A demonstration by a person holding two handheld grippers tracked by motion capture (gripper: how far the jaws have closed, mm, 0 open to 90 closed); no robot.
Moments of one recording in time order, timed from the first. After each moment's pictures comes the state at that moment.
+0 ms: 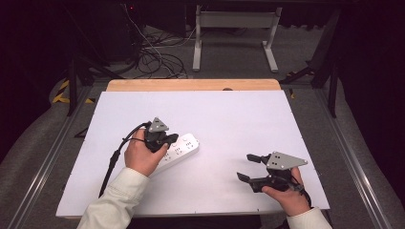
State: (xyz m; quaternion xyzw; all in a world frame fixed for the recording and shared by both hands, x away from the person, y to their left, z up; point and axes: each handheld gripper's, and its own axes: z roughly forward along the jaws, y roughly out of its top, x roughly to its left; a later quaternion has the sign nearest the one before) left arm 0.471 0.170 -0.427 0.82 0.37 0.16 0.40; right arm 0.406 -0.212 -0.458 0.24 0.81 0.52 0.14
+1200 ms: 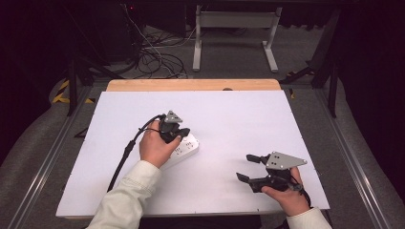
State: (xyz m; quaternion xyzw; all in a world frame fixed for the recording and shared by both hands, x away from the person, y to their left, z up) left arm 0.508 0.140 -0.436 0.83 0.37 0.14 0.38; right arm 0.406 -0.211 -0.459 0.23 0.81 0.52 0.14
